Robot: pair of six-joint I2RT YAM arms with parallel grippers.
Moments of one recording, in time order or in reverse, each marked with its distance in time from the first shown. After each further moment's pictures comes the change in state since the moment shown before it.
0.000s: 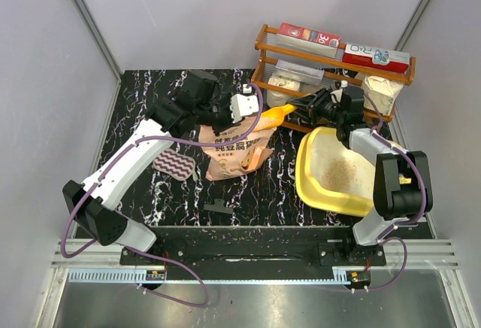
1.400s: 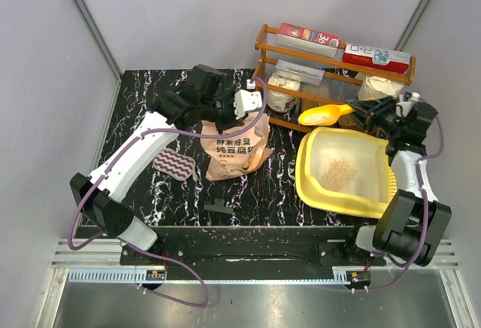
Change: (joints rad) left arm -0.001 0.065 0.092 -0.073 0.043 -0.013; right arm -0.451 -0.312 -0.150 -0.086 -0.192 -0.013
